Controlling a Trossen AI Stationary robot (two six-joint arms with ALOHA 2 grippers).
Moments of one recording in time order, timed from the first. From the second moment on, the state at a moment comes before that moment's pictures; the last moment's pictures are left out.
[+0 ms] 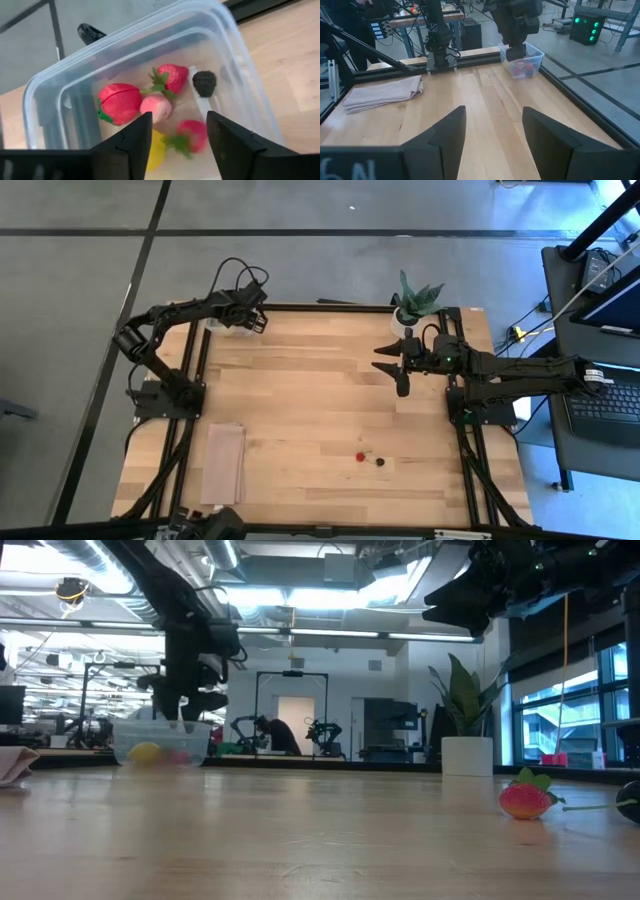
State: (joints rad) left arm 0.84 1.56 0.96 -0.66 -0.44 -0.36; right arm -0.18 0.84 0.49 0.16 0.01 0.07
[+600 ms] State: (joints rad) left arm 0.56 1.21 1.09 -0.51 -0.25 -0.15; right arm -0.13 0.84 0.57 0.05 -0.06 -0.08
